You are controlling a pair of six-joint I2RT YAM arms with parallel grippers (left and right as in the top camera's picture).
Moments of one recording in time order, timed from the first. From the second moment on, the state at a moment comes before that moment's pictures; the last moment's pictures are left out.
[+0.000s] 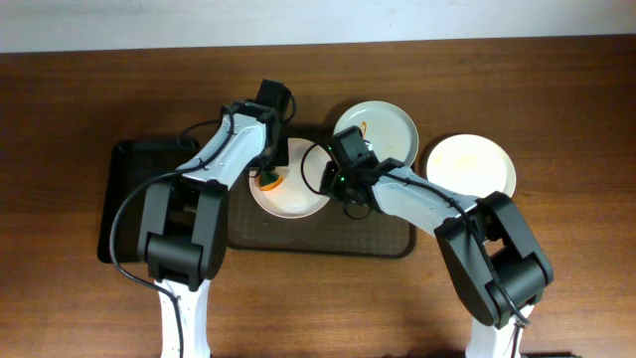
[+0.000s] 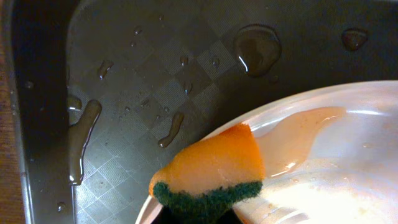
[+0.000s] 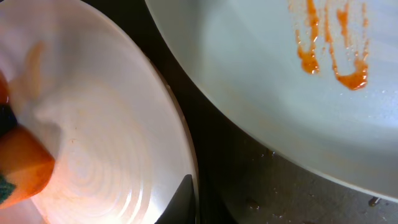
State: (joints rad) left arm -0.31 2.23 1.66 -0.86 -0.15 -0.33; right arm 0.52 1.98 1.19 -0.29 -0.08 0.81
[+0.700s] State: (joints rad) left arm -0.30 2.25 1.65 -0.57 0.07 0.04; right arm 0.52 1.98 1.19 -0.28 -0.07 0.81
